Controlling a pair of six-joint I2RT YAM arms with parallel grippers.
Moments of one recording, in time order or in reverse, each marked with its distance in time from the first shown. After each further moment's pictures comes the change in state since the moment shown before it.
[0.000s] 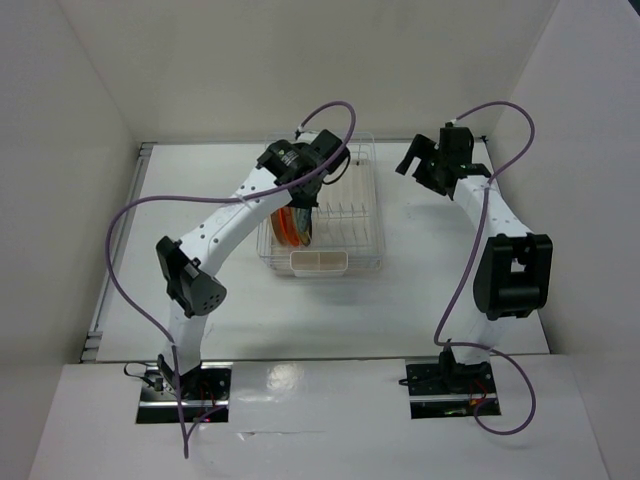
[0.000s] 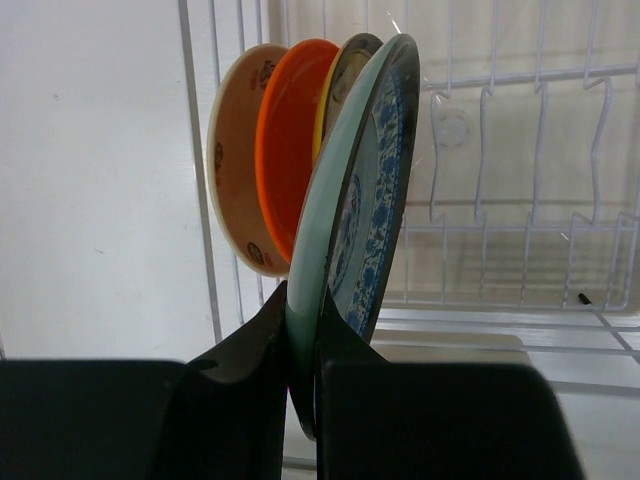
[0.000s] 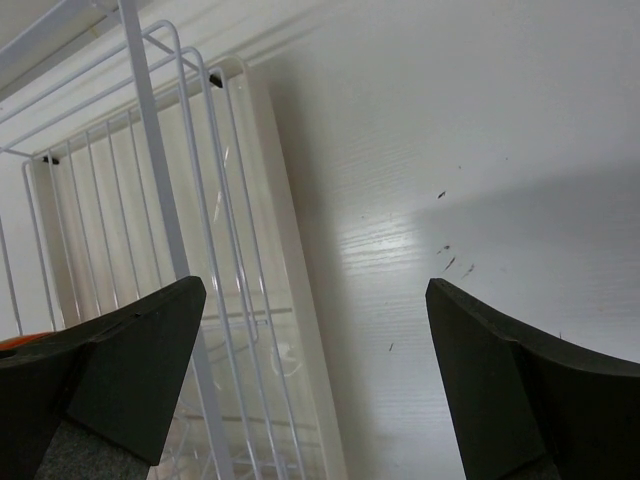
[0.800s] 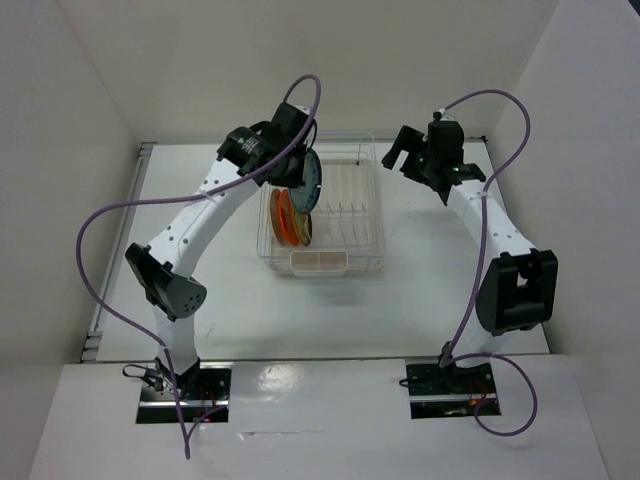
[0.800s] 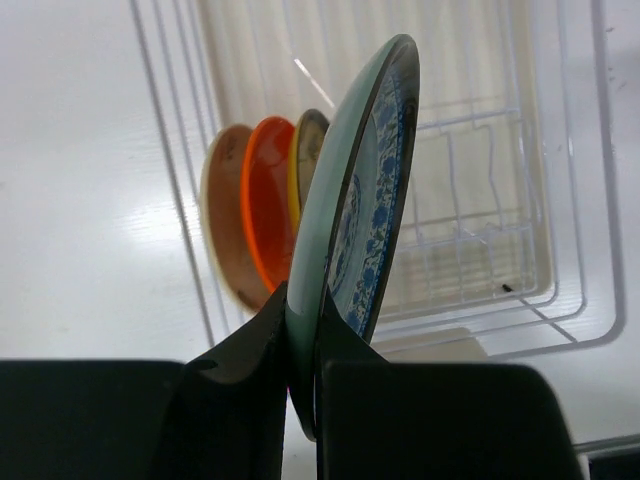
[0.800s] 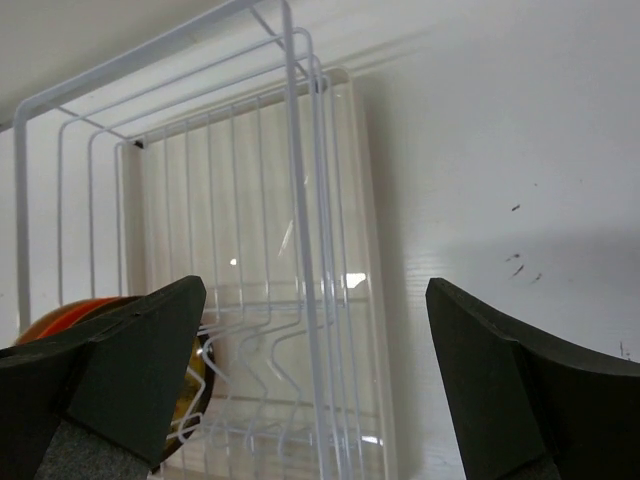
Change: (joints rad) left arm 0.150 -0.117 -0.066 0.231 0.296 0.189; right arm 0.111 -0.114 0.002 0.019 0.034 0.008
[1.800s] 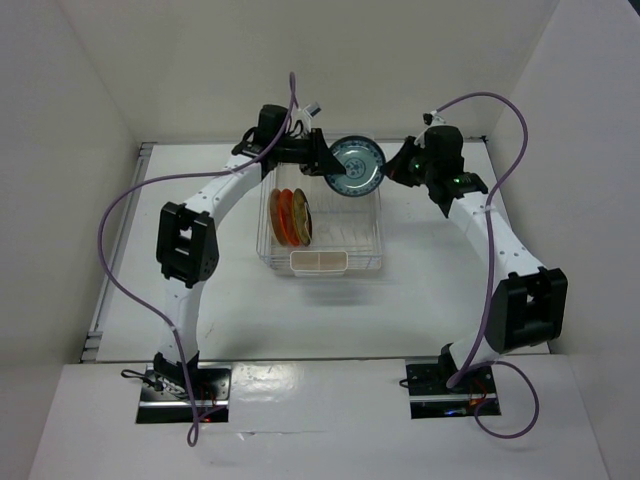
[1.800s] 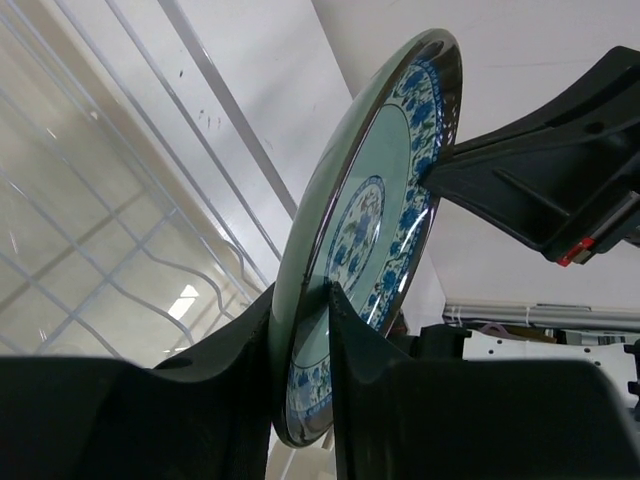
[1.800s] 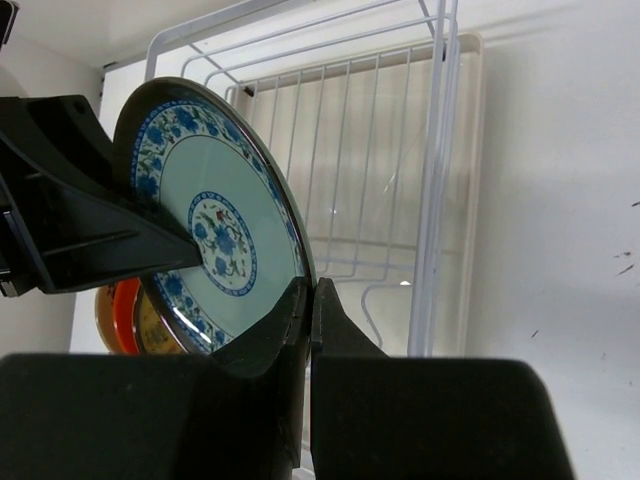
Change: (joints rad) left arm 0.236 0.283 -0.233 0.900 1.137 -0.277; right arm 0.045 -0.100 -0.078 0.052 -0.158 0.017
